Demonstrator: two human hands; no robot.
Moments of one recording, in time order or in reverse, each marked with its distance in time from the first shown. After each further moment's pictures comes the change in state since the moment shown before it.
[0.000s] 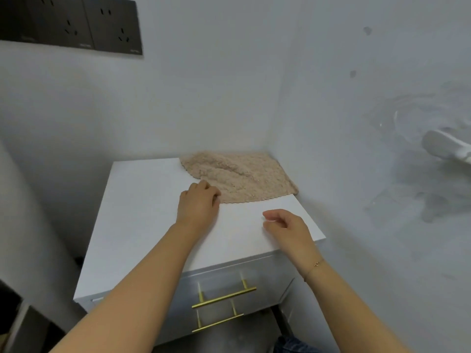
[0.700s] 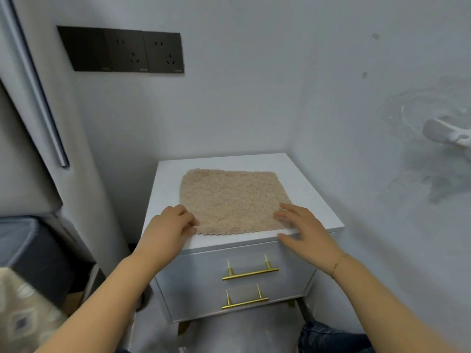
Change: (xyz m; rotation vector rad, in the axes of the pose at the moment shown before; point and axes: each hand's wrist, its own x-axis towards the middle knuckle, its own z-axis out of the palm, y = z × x) left_hand -0.132 -0.061 -0.081 0.088 -0.064 0.020; right_hand -0.034 0.007 -0.013 -0.457 -0.224 -0.479
